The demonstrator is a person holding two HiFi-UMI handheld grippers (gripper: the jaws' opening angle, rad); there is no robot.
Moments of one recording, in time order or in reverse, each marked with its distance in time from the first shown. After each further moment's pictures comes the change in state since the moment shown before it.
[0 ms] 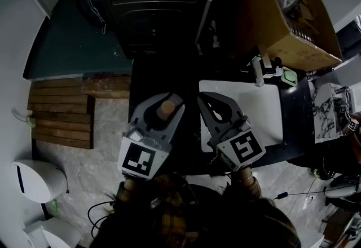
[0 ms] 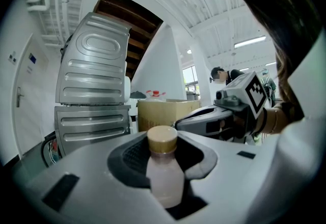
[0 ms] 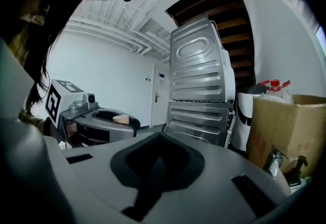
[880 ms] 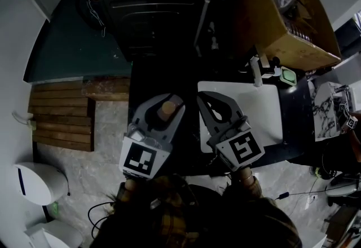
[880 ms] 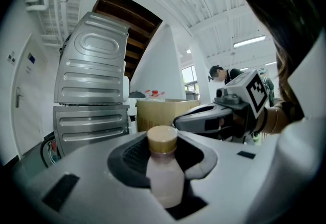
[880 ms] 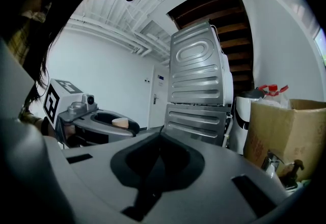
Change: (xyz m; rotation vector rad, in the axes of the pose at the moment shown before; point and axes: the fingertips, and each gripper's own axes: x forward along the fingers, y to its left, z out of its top) left arm 0.003 -0.005 0.001 0.005 0.003 -0.006; right arm -0.004 -0.003 0.007 -0.022 -0.022 -0.023
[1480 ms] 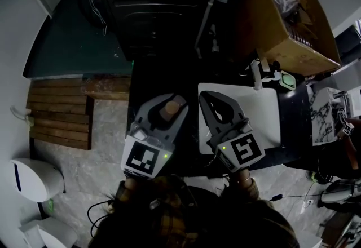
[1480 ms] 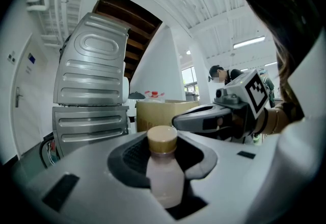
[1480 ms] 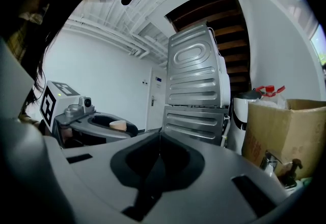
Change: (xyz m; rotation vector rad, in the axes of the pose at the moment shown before) left arm 0.003 -0.002 0.004 0.002 -0.019 -0.002; right arm -0.001 -0.007 0.003 -0.006 -0.022 -0.027
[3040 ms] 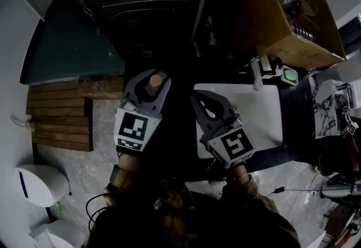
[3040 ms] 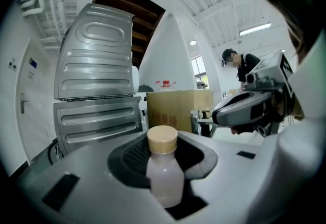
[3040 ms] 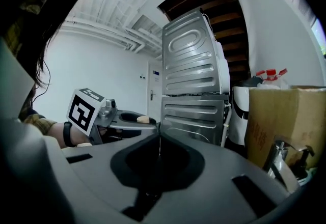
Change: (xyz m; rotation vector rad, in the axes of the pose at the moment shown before) left arm 0.070 0.082 -0.046 0.086 0.087 0.064; right arm 0.033 -0.020 -0.036 0.085 0.076 0.015
